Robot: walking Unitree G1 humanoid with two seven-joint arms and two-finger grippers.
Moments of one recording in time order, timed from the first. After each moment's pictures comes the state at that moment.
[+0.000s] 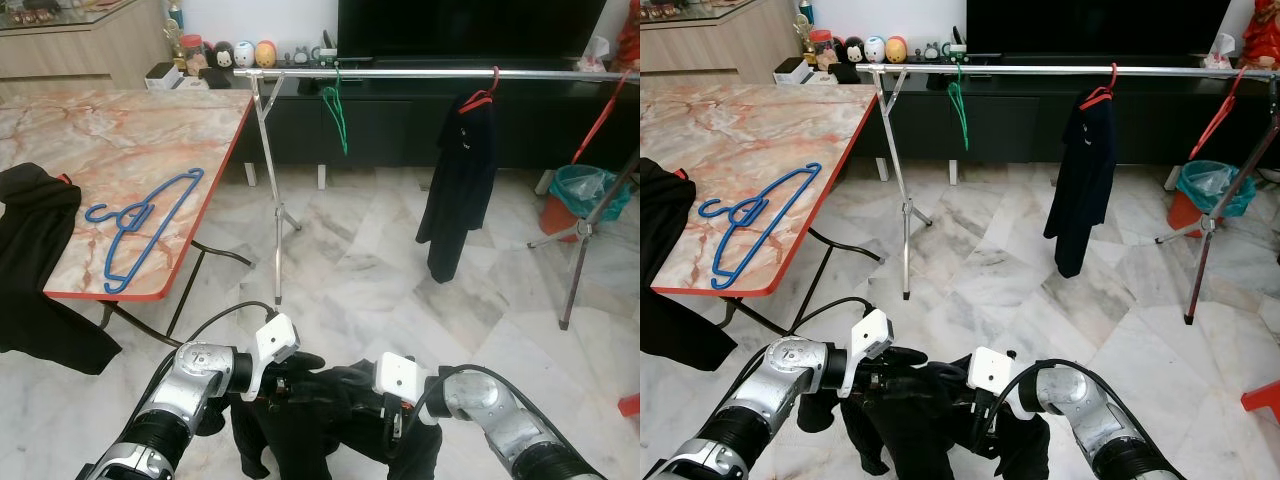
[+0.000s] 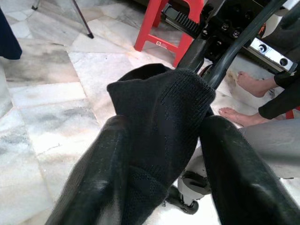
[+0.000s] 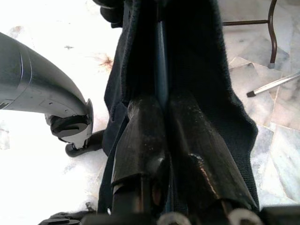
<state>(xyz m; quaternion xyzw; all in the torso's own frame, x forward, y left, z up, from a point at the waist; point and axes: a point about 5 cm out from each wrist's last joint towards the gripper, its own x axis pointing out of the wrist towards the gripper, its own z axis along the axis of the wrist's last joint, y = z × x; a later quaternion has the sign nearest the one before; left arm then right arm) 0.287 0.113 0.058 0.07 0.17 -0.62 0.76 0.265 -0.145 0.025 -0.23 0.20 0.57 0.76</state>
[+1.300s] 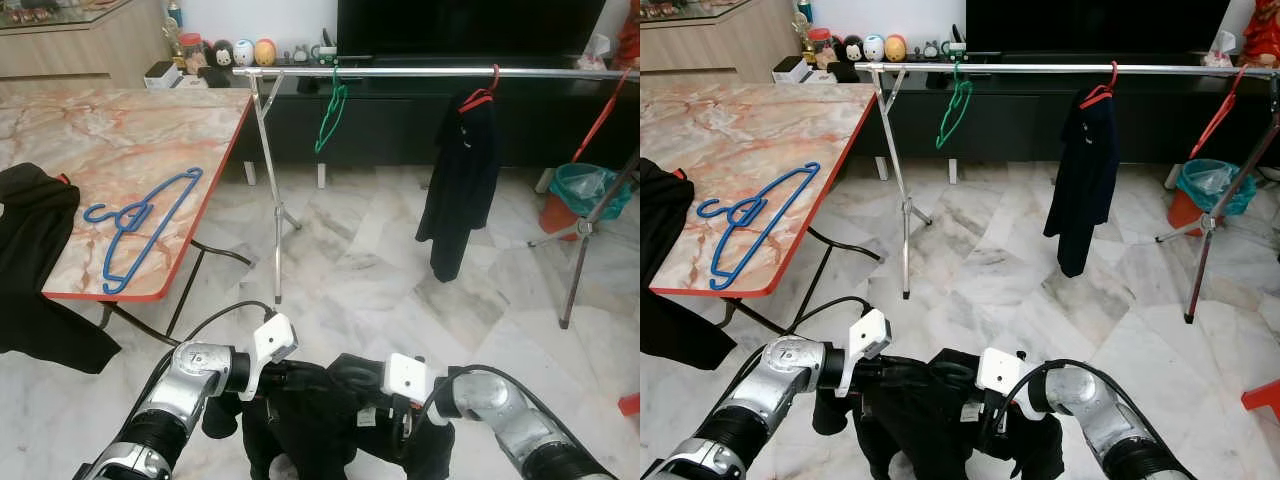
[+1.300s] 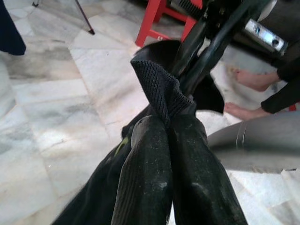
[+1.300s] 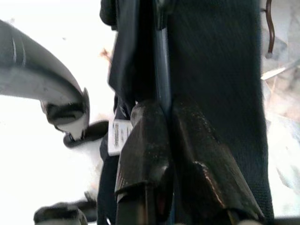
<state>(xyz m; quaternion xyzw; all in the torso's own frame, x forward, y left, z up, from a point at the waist) 0.287 0.121 0.058 0.09 0.17 -0.62 0.76 0.265 -0.165 0.026 -0.26 0.22 0.55 0.76</state>
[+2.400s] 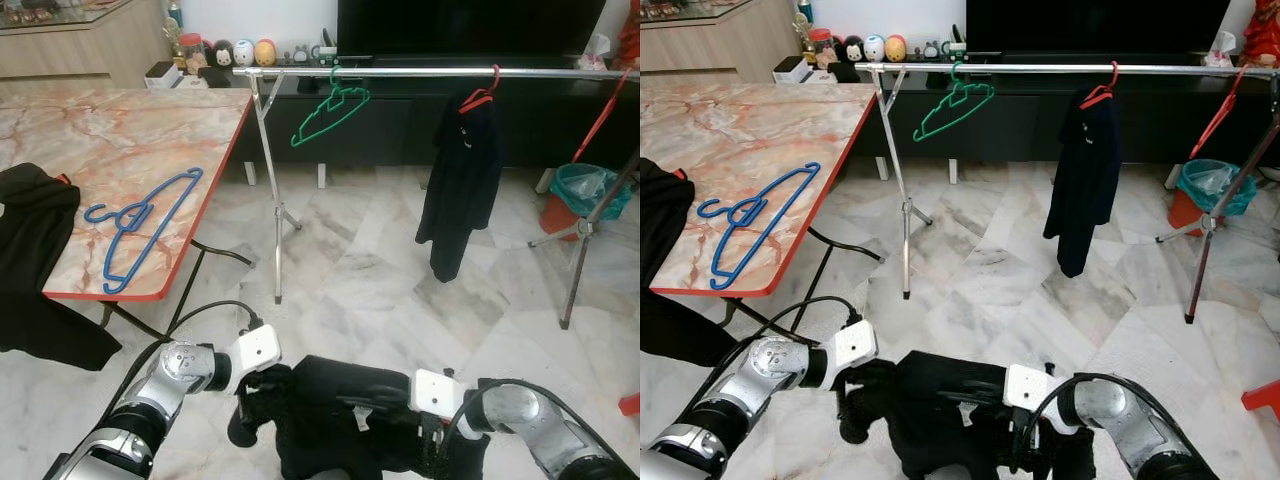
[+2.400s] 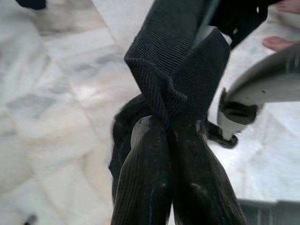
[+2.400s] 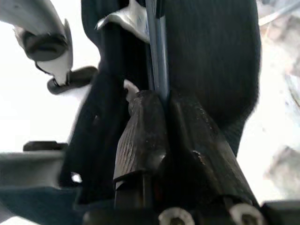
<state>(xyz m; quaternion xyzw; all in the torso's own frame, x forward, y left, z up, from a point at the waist) 0.291 0.153 0.042 0.23 0.22 -0.58 0.75 0.251 -0.209 0.017 -0.33 0.28 0.51 0.75</state>
